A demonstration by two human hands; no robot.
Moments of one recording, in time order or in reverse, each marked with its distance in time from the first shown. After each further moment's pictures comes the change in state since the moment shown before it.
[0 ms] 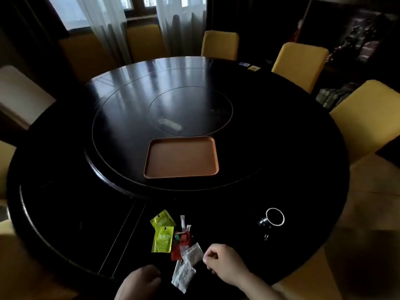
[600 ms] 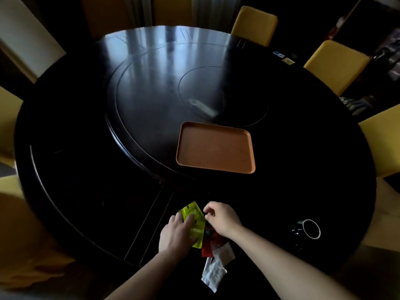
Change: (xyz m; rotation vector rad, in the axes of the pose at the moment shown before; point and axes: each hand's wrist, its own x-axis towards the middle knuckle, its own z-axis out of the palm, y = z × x) left_hand 0.102 -0.015 -0.013 0.160 0.240 0.132; right_hand 0.130 -0.102 0.034 -0.346 0.088 -0.066
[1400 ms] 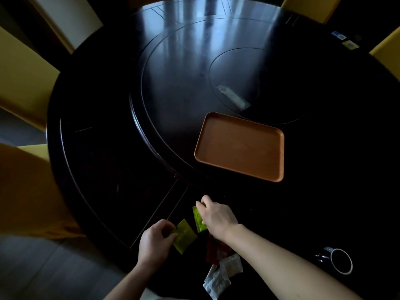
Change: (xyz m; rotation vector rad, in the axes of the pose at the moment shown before) left_hand -0.039 -0.038 -0.023 -0.649 0.222 -0.442; right_hand 0.045 -0.019 0.025 -0.681 -0.190 -0.534
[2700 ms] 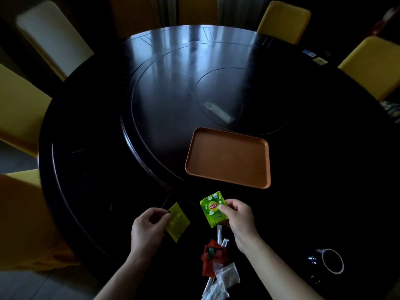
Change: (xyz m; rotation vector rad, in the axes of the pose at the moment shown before) left_hand 0.030 0.056 -0.029 -0.405 0.140 -0.015; right_hand -0.045 0.027 -0.035 1.545 0.588 0.689
